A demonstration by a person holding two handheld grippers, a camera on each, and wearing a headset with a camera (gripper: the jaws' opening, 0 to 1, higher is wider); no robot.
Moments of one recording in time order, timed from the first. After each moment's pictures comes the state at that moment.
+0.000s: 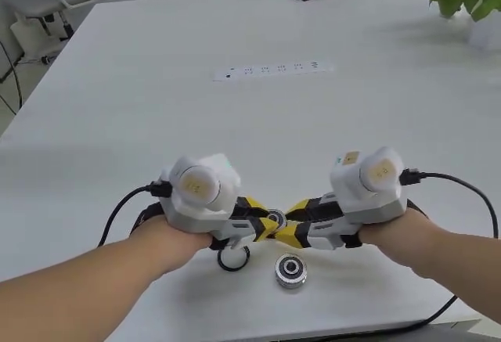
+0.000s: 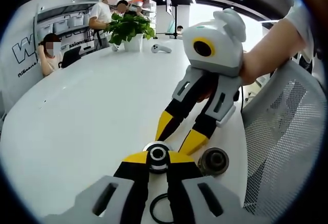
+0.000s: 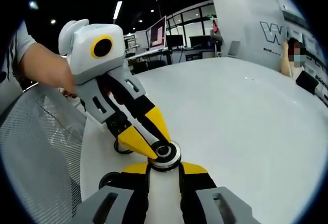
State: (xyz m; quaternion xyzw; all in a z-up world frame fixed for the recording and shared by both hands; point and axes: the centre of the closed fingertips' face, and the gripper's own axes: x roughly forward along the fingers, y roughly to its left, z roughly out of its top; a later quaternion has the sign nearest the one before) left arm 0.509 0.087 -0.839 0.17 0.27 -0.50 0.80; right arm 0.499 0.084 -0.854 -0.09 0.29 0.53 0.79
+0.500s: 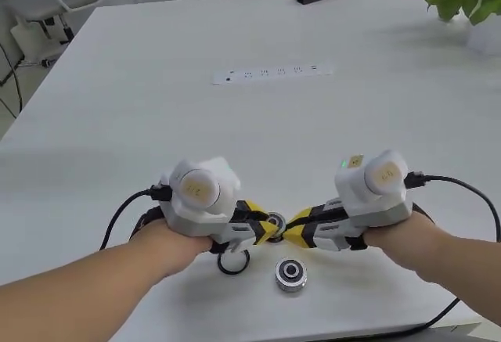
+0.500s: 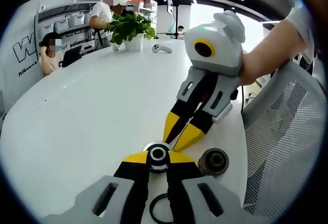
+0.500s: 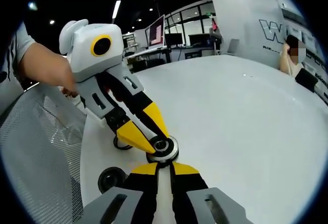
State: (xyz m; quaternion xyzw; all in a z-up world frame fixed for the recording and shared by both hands) left arm 0.509 0.087 -0.840 0.17 0.28 -0.50 0.81; right arm 0.498 0.078 -0.857 -0.10 0.30 0.53 0.79
